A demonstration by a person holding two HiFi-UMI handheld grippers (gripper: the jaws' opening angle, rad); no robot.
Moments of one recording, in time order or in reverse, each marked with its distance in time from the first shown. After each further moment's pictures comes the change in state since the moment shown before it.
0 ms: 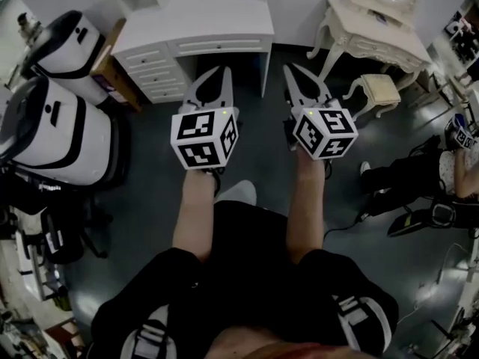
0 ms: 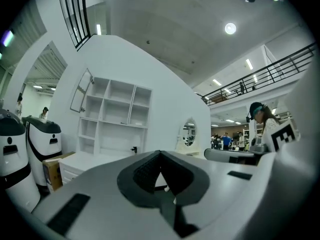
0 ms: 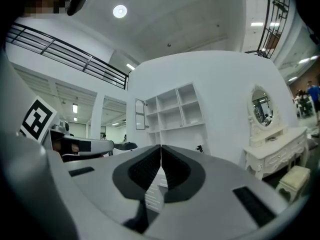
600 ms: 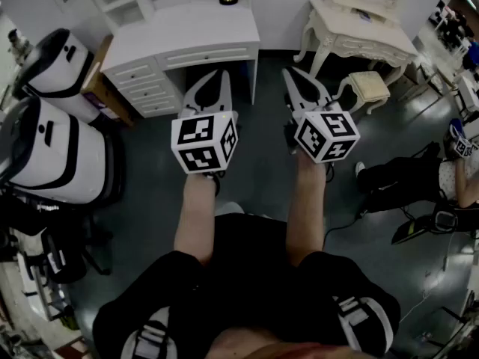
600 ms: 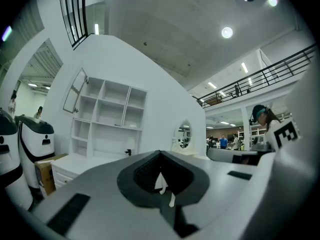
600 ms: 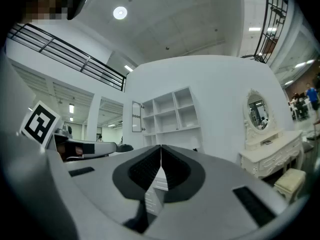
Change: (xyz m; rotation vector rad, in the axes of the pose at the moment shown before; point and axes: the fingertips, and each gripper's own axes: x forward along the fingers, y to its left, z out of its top) left arm 0.011 -0.017 0.003 -0.004 -0.015 -0.054; right arm -0.018 -0.014 0.012 -0.004 -0.013 -0.042
